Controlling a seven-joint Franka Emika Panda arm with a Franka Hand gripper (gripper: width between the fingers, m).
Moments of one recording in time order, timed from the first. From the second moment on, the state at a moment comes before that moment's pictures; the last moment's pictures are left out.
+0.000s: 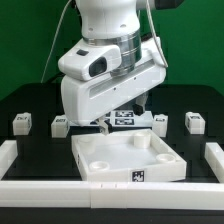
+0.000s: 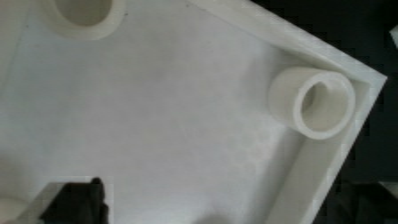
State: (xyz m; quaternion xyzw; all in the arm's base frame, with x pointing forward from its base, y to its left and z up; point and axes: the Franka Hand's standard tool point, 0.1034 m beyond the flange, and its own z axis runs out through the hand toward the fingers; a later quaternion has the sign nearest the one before) arm 0.525 -0.006 0.068 -0.93 -0.34 0.07 0.10
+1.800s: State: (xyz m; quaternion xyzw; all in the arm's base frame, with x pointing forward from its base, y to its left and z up) arm 0.466 -0.035 0.013 -0.68 -0.73 0.00 0.04
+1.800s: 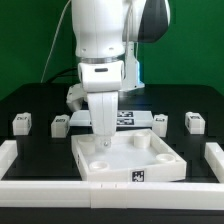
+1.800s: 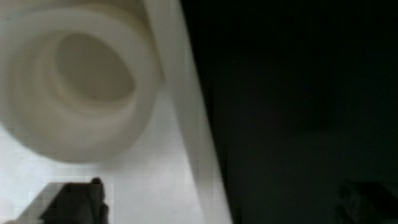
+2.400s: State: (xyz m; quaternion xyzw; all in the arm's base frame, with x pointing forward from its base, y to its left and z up) arm 0.461 -0.024 0.010 -0.67 -0.74 0.01 0.04
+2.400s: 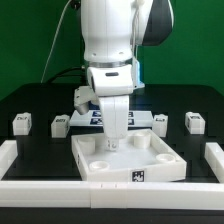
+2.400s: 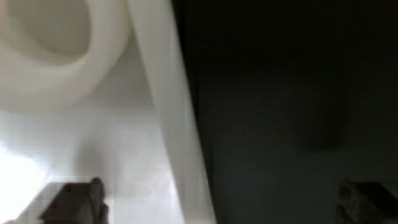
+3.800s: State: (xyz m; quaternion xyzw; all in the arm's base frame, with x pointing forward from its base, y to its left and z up) arm 0.465 -0.013 0.010 -0.69 -0.72 0.00 0.03
